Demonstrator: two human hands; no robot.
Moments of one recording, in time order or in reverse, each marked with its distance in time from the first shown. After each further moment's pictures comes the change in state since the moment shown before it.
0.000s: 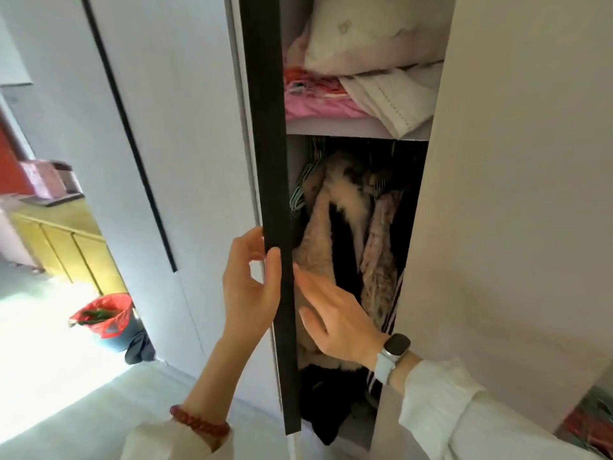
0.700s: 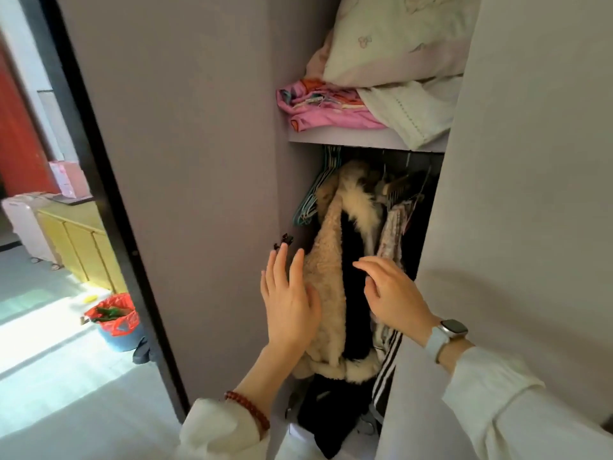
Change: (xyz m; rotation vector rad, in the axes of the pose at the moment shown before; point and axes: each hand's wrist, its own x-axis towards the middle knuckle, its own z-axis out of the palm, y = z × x) left_hand -0.032 -0.035 0.044 0.426 -0.233 -0.011; right_hand 0.000 0.067 -0.042 -0.249 -0.012 0.255
